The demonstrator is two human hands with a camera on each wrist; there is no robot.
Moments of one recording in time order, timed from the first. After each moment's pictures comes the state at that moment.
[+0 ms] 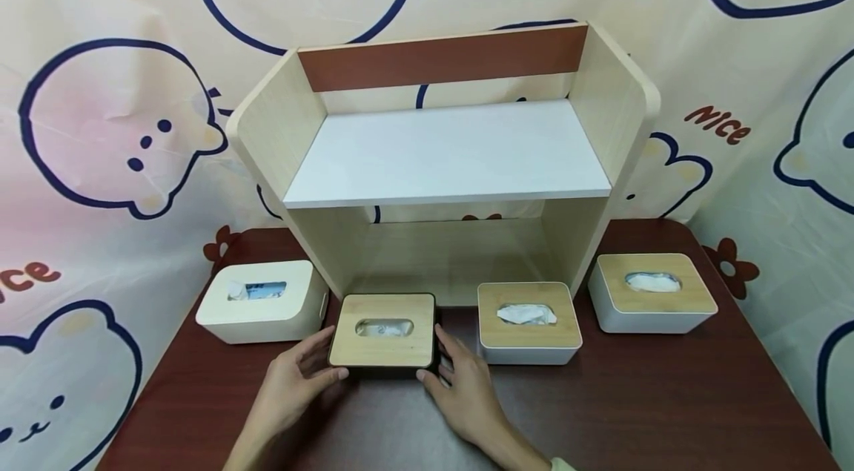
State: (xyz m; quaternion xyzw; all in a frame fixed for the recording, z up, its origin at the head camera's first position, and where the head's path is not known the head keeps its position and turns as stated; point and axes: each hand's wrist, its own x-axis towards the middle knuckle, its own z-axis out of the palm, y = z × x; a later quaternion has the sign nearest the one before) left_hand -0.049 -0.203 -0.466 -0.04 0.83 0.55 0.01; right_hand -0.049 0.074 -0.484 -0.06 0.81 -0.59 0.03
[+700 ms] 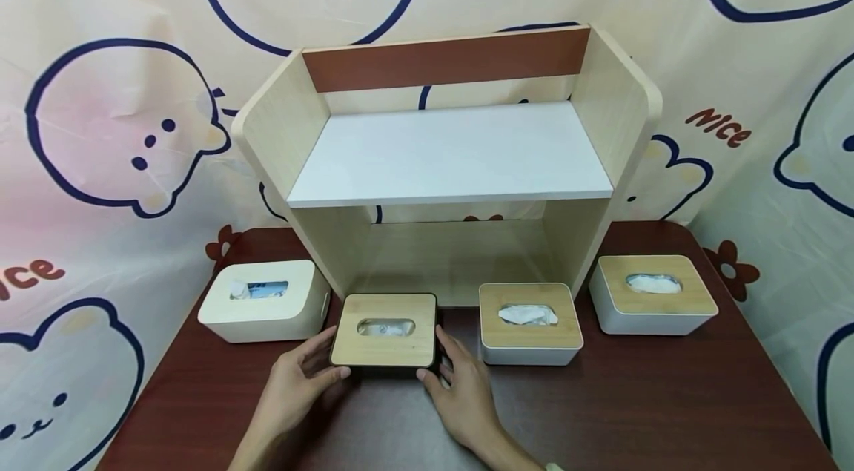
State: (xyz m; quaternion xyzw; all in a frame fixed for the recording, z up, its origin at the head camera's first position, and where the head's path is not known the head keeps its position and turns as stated) left_hand -0.046 -0.199 -0.465 -0.06 0.82 0.57 0.02; right_hand -0.046 0.068 -0.491 -0.06 0.79 -0.60 0.00
